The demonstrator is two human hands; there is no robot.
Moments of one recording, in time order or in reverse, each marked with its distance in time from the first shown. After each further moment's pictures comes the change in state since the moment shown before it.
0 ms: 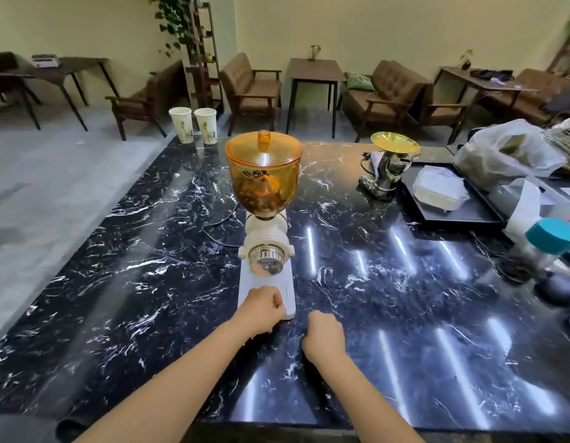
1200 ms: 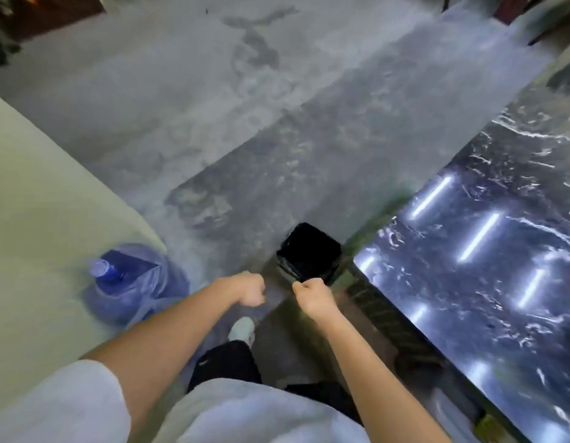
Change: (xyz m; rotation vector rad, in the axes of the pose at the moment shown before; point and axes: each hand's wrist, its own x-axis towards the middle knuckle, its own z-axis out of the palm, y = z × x) left_hand -0.322 -0.539 -0.125 0.017 -0.274 -0.834; right_hand -0.130 -0.464 0.337 0.132 -0.745 -0.311
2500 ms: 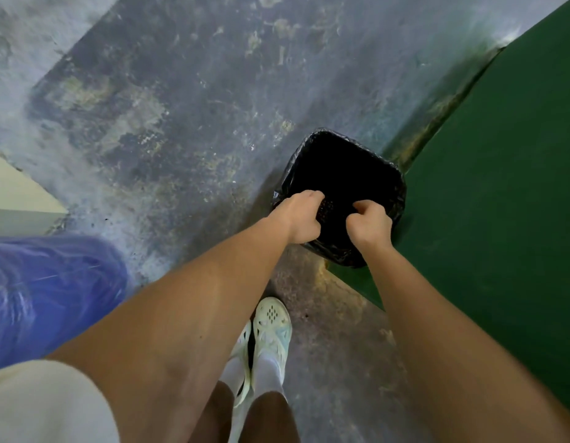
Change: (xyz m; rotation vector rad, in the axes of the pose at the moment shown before) left_hand 0.478 -0.018 0.096 -0.216 0.054 0.444; right_hand 0.434 0.148 0.114 0.143 0.284 0.318
